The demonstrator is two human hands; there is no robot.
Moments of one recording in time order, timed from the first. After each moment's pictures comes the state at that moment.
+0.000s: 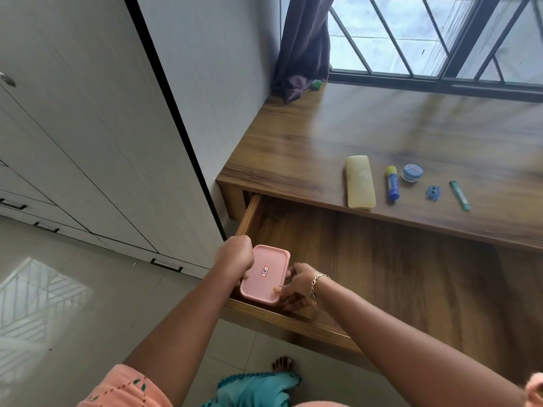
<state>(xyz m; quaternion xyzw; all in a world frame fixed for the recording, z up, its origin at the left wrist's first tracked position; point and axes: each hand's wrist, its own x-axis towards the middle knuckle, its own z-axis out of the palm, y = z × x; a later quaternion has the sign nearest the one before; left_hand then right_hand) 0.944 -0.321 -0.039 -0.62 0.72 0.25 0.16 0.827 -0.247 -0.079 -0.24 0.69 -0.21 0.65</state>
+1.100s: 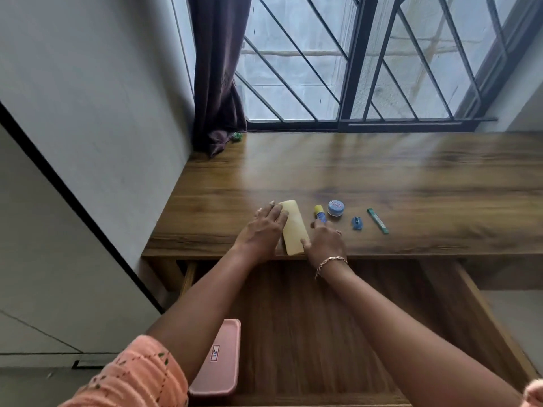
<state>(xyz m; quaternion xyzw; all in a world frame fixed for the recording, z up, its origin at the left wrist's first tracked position) 0.774 -0.383 -0.009 -0.20 0.98 -0.04 -0.01 0.683 -0.278 -0.013 -0.35 0.91 -0.20 0.07</state>
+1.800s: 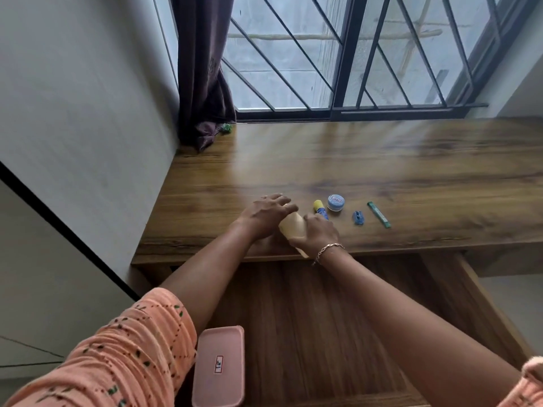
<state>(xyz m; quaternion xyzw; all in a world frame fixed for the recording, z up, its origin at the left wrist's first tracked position) 0.741 -0.425 0.002 -0.09 1.00 -0.02 0.01 0.674 -0.303 -0.009 -0.39 0.90 -0.15 0.12</state>
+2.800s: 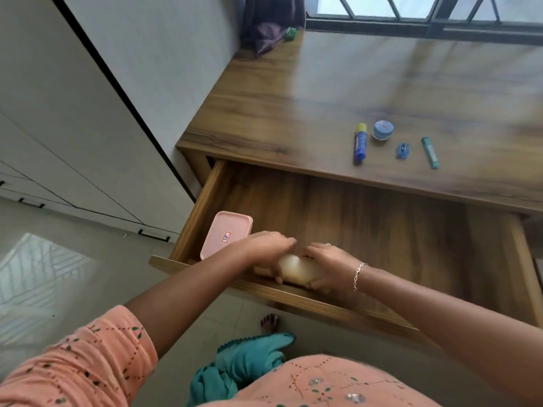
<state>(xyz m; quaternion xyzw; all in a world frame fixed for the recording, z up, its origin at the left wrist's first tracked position) 0.855 -0.268 -0.074 -0.24 0.90 0.18 0.31 0.720 -0.169 -0.104 -0.71 0.64 0.01 0.29</state>
